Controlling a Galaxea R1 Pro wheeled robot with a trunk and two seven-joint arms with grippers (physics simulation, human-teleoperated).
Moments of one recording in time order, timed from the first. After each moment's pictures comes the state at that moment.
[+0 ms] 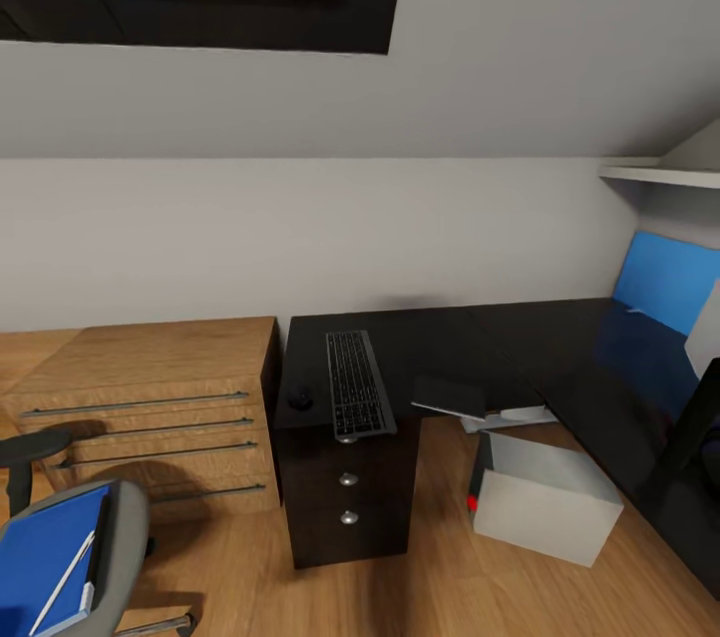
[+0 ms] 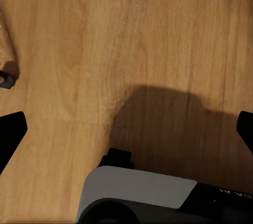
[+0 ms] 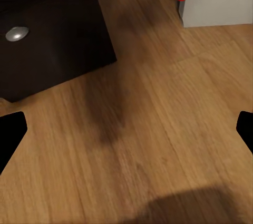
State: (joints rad) left arm 0.00 -0.01 -0.16 -0.44 0.30 -0.12 0.20; right arm -0.34 0.14 0.22 -0.01 -0.44 -0.59 -0.09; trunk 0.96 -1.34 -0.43
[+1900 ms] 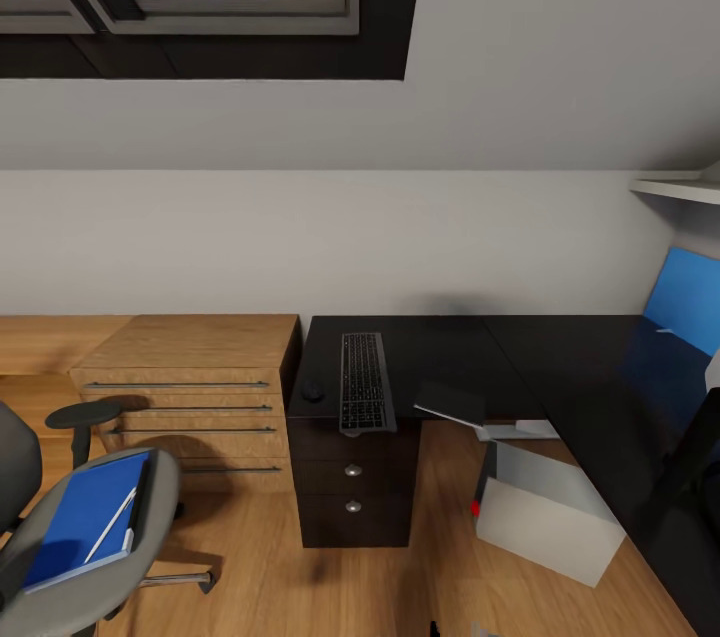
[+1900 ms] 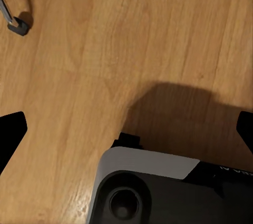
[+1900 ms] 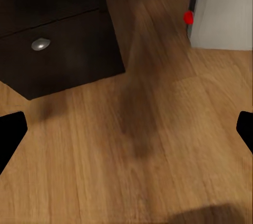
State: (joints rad) left arm 0.00 0.00 -0.16 -0.40 0.30 -0.13 0.20; right arm -0.34 0.14 0.23 -0.06 -0.43 -0.58 -0.09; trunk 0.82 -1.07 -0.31
